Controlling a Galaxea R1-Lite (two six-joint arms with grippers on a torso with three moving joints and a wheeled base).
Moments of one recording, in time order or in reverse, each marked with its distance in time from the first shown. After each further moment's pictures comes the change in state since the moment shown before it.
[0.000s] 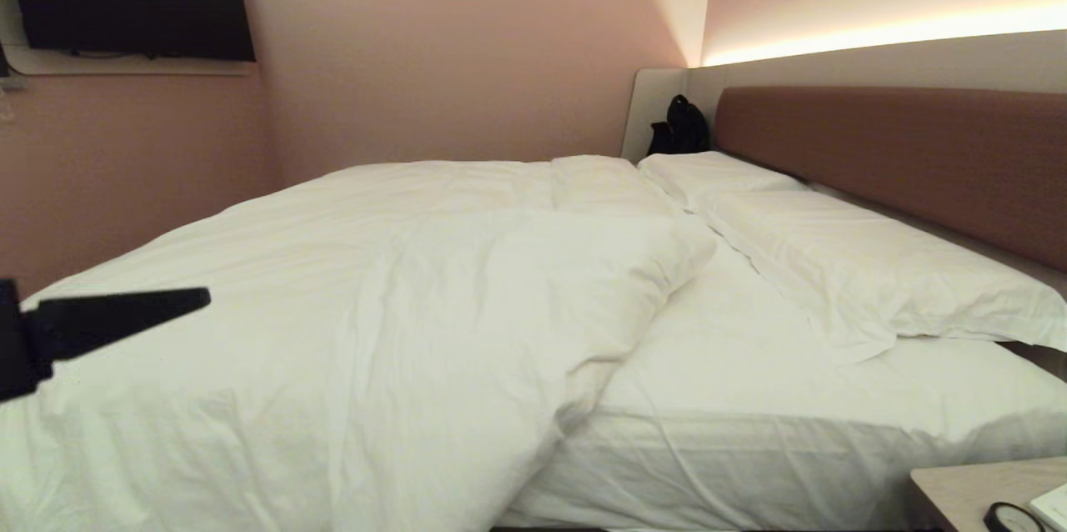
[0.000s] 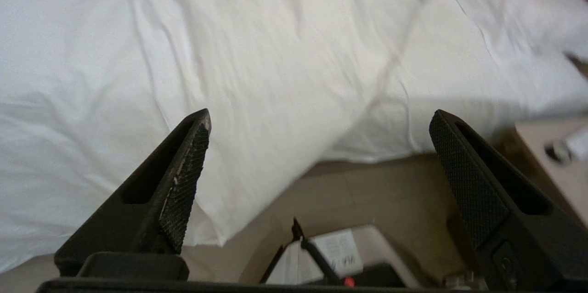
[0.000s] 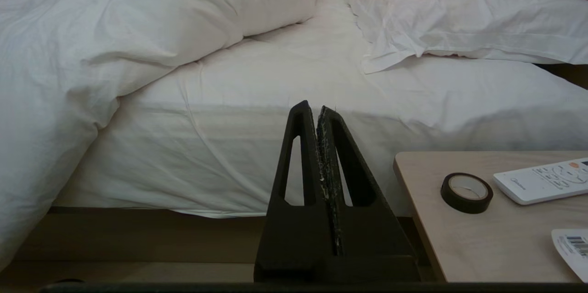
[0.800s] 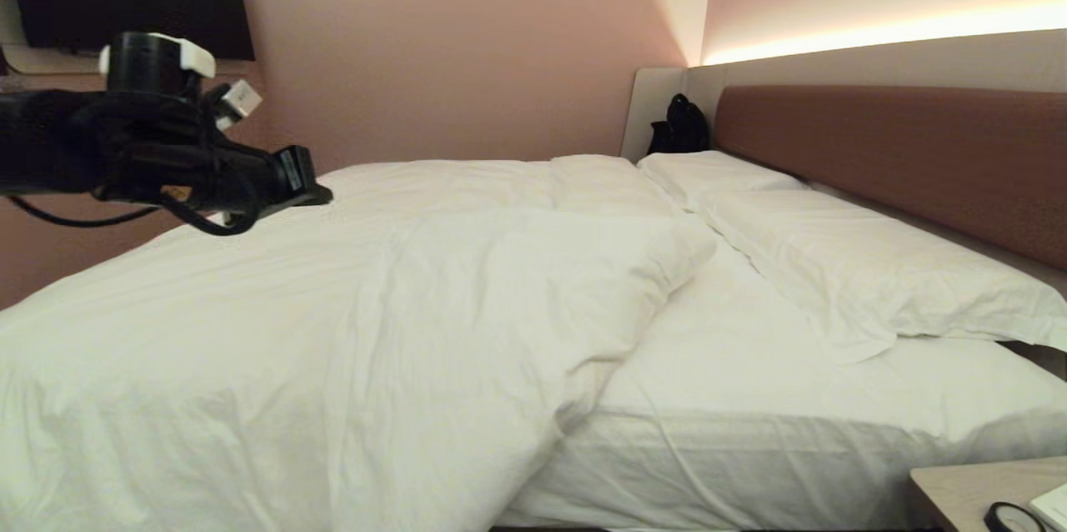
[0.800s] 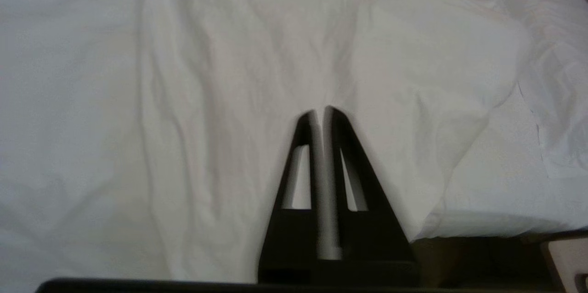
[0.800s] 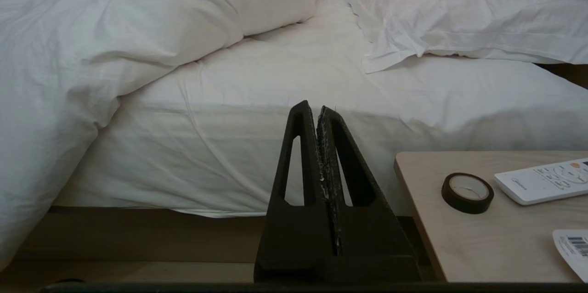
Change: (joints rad) left arm -0.059 0.825 -0.657 -0.059 0.104 -0.131; right arm 0.000 0.000 0.000 0.000 0.000 0.000
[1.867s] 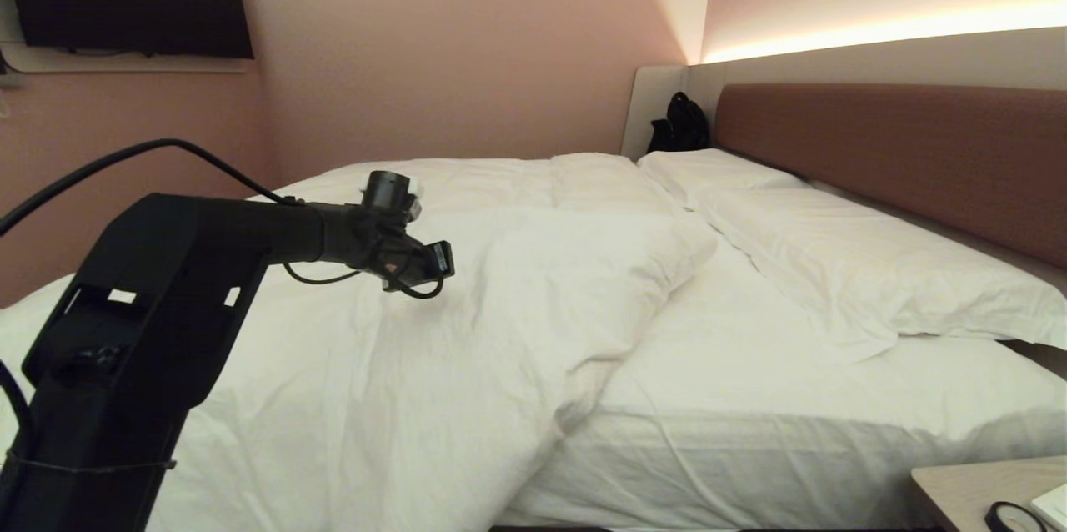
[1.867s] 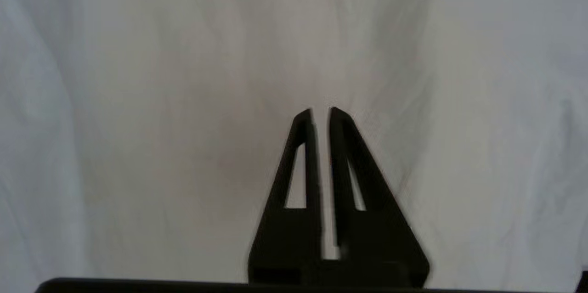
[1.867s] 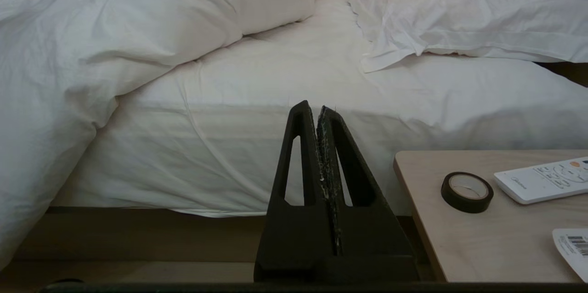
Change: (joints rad) left arm -0.203 0.553 -0.366 0.021 0.184 -0.060; right arm 0.000 0.000 0.000 0.000 0.000 0.000
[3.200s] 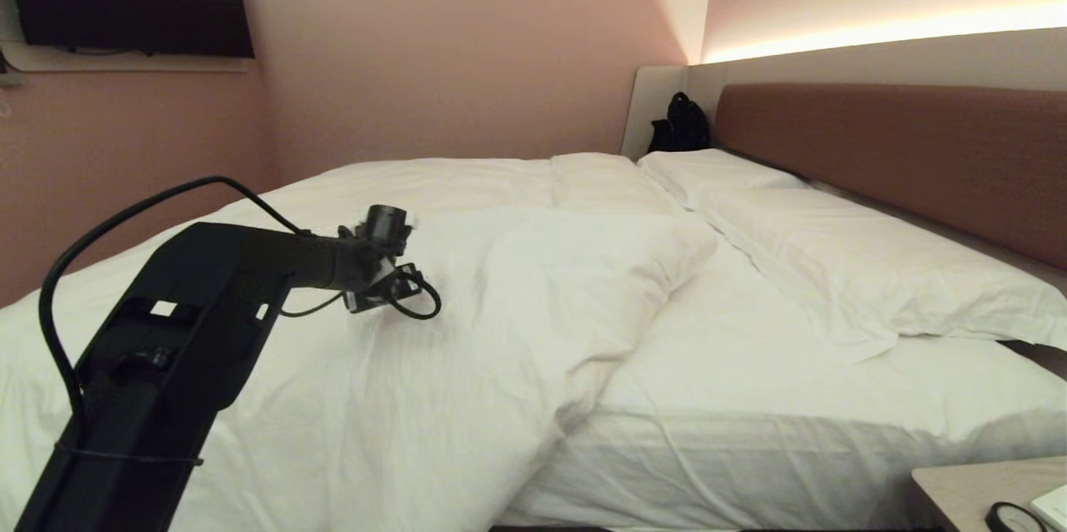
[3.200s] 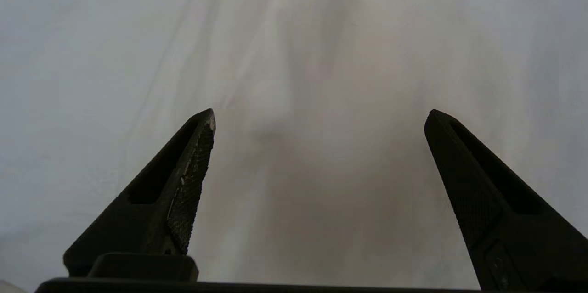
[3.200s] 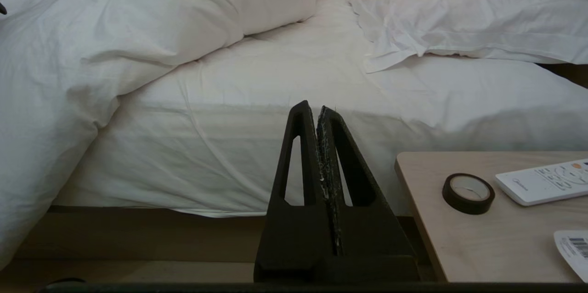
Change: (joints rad) left arm 0.034 0.120 0.000 -0.076 0.449 -0.103; right arm 0.000 0.000 0.000 0.000 0.000 0.000
